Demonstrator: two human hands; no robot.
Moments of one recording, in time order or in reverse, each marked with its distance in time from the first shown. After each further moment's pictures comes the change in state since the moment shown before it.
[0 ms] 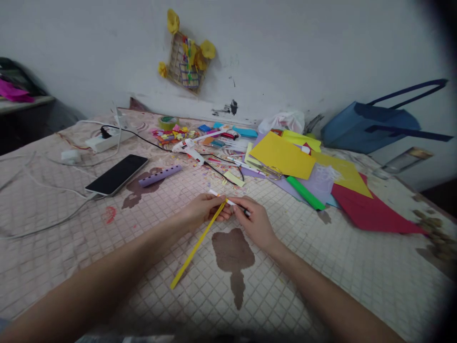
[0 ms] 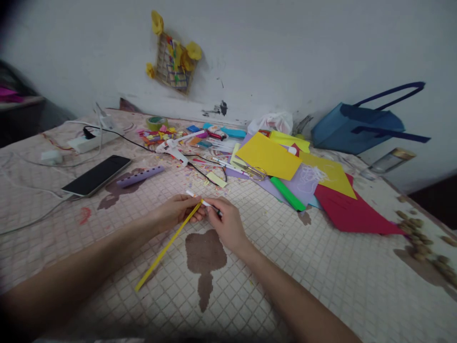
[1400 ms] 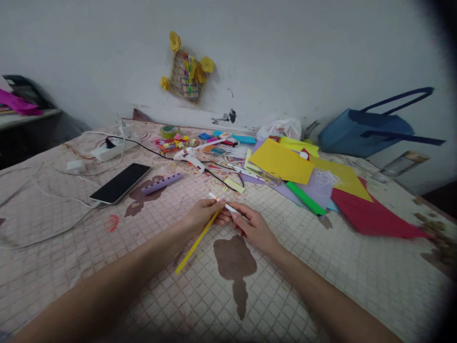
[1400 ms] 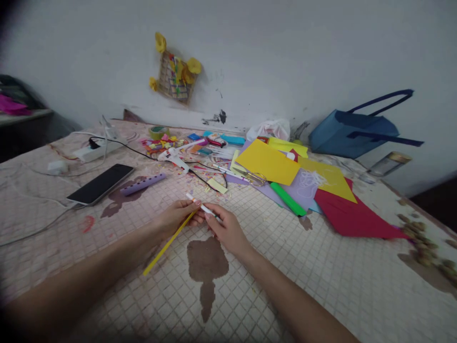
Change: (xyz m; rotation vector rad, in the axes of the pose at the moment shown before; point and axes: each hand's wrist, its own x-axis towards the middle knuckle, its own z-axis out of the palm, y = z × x) left_hand 0.000 -0.001 0.003 -0.035 0.089 0.076; right_hand -0.003 0.008 0.004 0.143 -0.122 0.144
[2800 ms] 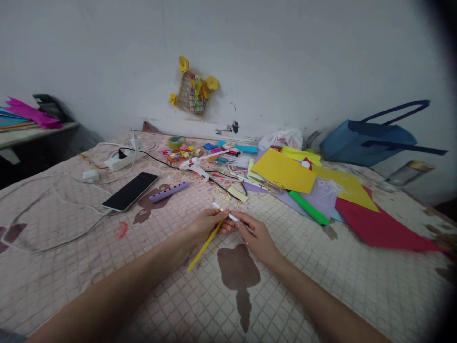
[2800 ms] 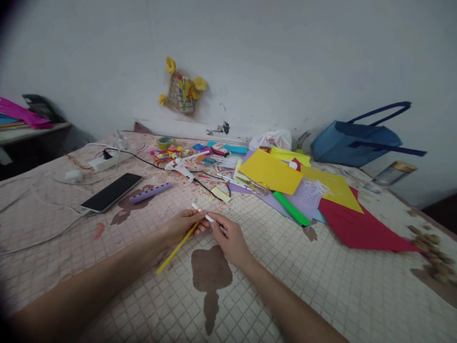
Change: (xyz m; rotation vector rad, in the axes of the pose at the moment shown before) left_hand 0.006 -0.006 -0.007 -0.049 -0.084 -0.020; right_hand 0.000 -0.003 0.002 -0.017 0.056 -0.084
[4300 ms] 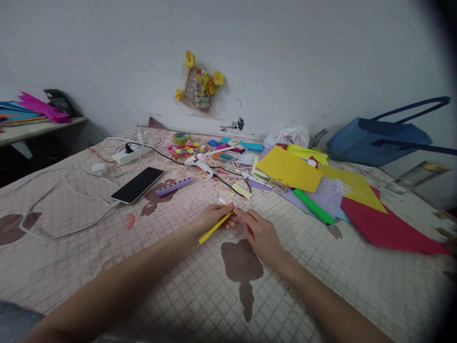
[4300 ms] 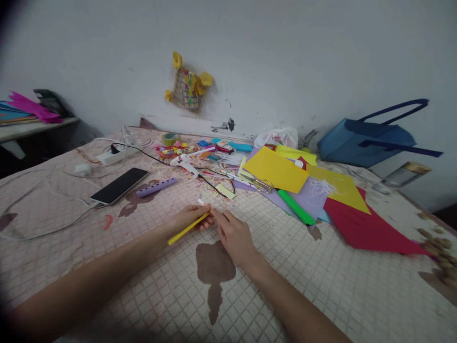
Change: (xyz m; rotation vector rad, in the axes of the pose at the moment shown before) left_hand -0.002 0.002 0.004 0.040 0.040 -0.009; right_hand -0.005 -0.002 -0.004 -0.562 -0.045 -0.178
